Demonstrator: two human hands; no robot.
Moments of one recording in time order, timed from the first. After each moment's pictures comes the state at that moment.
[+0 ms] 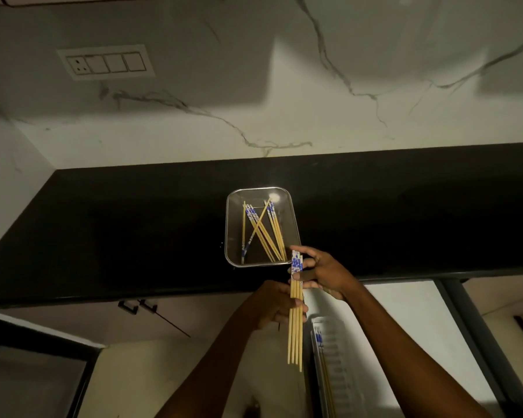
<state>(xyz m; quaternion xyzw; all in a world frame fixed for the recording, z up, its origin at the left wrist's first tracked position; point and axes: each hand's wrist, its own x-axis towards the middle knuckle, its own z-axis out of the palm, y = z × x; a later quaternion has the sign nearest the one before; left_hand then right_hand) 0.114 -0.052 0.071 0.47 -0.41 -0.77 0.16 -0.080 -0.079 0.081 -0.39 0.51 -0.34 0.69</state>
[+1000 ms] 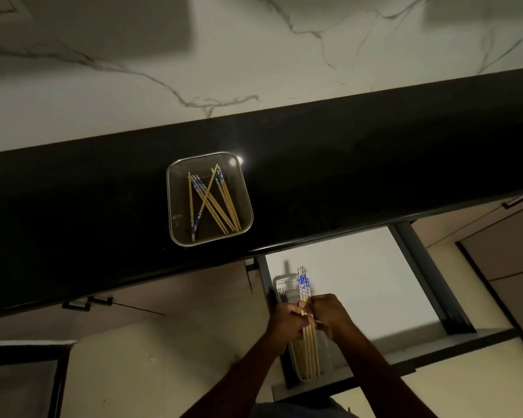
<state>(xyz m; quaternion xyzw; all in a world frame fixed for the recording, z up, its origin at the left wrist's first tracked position) 0.001 0.058 -0.017 0.58 -0.42 -0.70 0.09 -0.126 0.077 -0.012 -0.17 0.76 -0.28 0.56</state>
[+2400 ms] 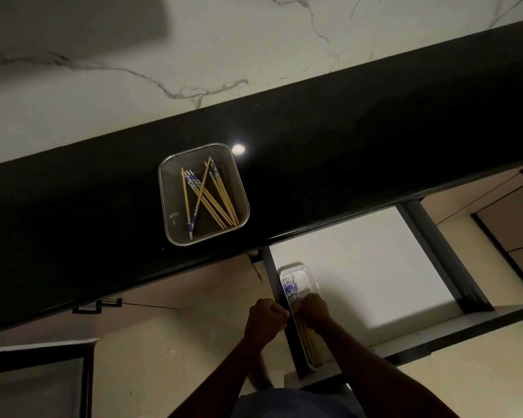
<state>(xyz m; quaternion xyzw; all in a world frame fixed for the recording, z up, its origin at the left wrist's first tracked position) 0.053 0.042 -0.053 0.63 -0.52 -0.58 0.05 -0.092 0.070 -0.059 -0.33 0.82 -0.03 0.47</state>
